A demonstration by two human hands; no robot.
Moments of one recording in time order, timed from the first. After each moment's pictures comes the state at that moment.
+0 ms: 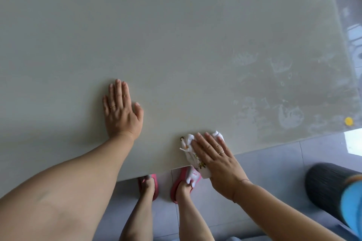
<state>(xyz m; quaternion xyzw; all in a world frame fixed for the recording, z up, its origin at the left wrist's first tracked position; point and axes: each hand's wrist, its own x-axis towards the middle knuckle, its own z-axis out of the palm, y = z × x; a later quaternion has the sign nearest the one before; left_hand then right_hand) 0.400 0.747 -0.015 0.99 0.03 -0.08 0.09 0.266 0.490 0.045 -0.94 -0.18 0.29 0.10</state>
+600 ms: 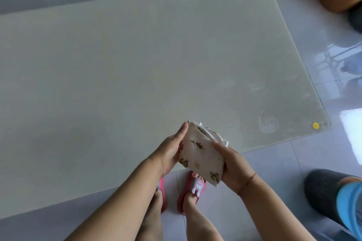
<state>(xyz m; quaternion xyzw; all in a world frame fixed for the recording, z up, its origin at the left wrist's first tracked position) 0.359 0.664 0.146 0.50 0.24 -0.50 0.67 0.296 0.505 0.175 -0.38 0.31 0.27 0.83</state>
